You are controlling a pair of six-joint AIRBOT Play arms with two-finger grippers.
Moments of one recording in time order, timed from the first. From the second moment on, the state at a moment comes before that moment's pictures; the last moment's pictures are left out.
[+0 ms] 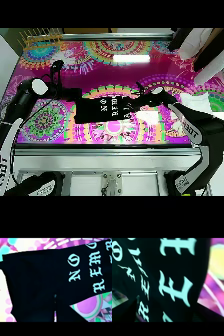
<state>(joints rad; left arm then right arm) -0.16 -1.24 1.17 1.23 -1.00 -1.58 0.17 -1.85 1.28 -0.51 1.02 1.20</state>
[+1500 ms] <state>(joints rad) -0.16 -1.24 1.16 1.23 -1.00 -1.58 -0.71 -1.24 1.37 -1.10 1.09 1.53</state>
